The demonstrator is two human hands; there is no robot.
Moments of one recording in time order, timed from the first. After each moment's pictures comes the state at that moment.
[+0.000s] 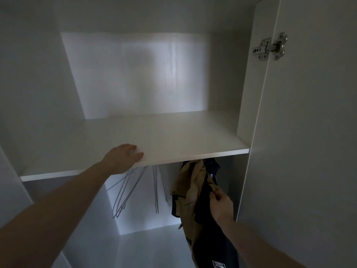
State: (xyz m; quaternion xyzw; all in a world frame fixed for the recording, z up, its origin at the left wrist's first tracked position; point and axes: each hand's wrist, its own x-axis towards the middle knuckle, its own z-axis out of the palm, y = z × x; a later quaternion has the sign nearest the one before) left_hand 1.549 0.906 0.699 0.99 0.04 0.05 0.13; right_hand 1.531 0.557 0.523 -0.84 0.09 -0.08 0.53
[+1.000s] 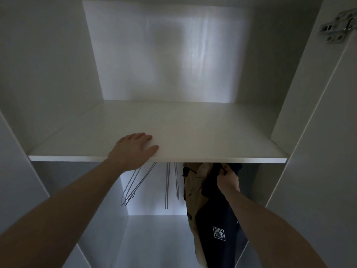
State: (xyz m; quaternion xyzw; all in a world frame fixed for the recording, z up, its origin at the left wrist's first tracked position) left_hand 1.567 0.918 0.674 0.99 0.06 0.11 0.08; right_hand 1.679 0.586 0.531 -0.90 0.09 -0.01 0.44
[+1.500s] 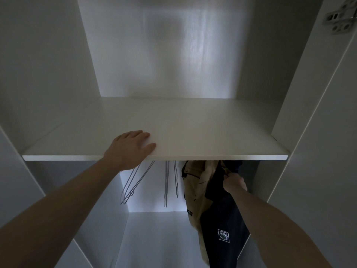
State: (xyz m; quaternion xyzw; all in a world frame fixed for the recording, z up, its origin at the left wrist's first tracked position) left_hand 1.567 0.919 0.672 0.99 0.06 0.11 0.07; right_hand 1.695 0.562 0.516 -0.94 0.14 0.08 0.30
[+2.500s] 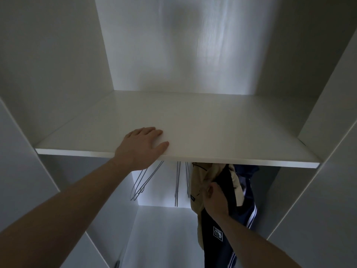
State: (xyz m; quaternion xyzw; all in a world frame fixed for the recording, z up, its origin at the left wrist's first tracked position) left_hand 1.565 0.916 0.671 0.99 0.07 0.13 0.08; right_hand 1.642 0.650 0.443 -0.89 -0.05 0.00 0.45
